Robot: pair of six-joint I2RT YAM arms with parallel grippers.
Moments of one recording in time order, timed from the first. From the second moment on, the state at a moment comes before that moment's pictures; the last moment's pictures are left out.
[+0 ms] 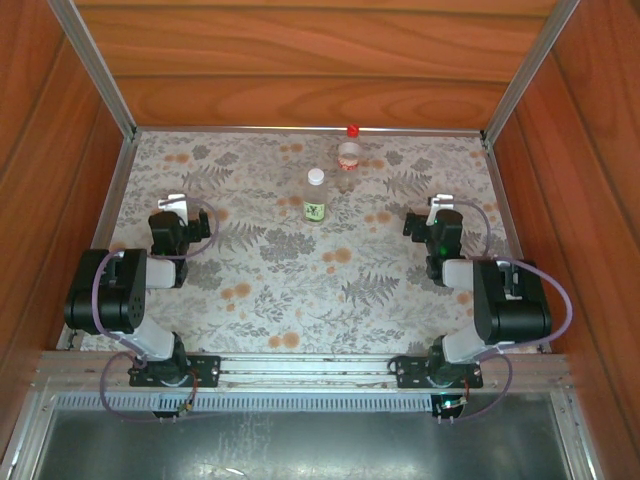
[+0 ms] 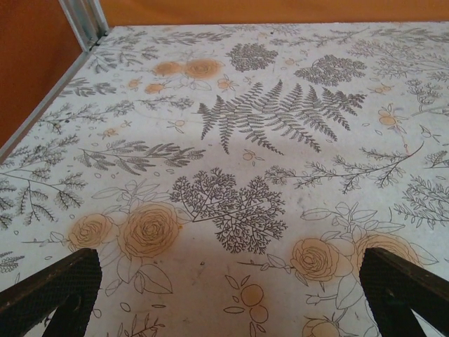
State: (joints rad) left arm 0.00 1.57 0.38 0.80 -0.12 0.00; right arm 0.06 1.54 0.44 0.63 0.07 0.01
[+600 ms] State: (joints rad) left arm 0.00 1.57 0.38 0.80 -0.13 -0.01; right arm 0.04 1.54 0.46 0.63 -0.02 0.01
